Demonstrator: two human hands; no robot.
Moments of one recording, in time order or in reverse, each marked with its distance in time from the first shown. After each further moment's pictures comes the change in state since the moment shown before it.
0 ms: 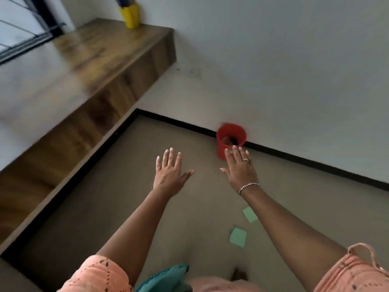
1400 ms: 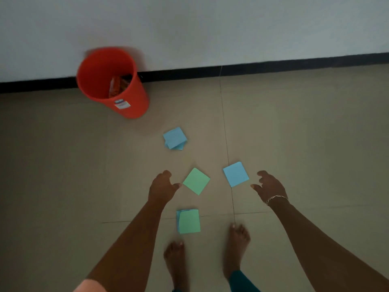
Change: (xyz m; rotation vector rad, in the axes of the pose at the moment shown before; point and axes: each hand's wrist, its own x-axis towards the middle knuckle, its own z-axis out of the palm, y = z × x) left_hand 0.241 0.286 0.450 -0.219 -0.607 -0.047; right_hand -0.096 0.410 0.399 0.572 -0.595 1.011
